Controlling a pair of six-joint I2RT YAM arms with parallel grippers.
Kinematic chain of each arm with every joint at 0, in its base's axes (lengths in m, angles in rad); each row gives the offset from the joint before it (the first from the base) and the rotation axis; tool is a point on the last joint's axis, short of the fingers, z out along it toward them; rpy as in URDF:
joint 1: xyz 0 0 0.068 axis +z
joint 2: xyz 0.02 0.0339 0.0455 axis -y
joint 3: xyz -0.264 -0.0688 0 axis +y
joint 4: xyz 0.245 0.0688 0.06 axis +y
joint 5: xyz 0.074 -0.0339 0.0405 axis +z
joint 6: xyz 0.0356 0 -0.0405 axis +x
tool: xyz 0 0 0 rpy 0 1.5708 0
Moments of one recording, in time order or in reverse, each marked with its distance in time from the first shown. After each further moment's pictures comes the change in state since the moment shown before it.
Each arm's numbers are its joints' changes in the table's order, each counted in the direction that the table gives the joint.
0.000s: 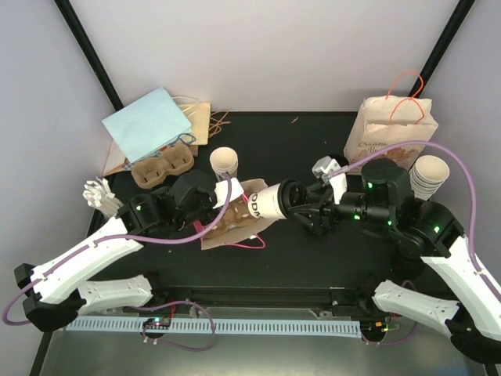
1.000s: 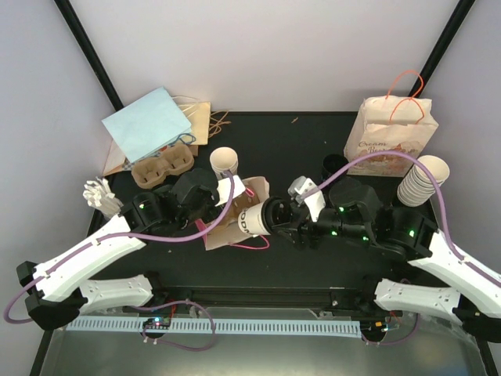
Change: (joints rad) left arm 0.000 -0.021 -0.009 -0.019 0.021 -0.005; right arm 0.276 -0.011 0.124 -0.072 -0.243 0.037
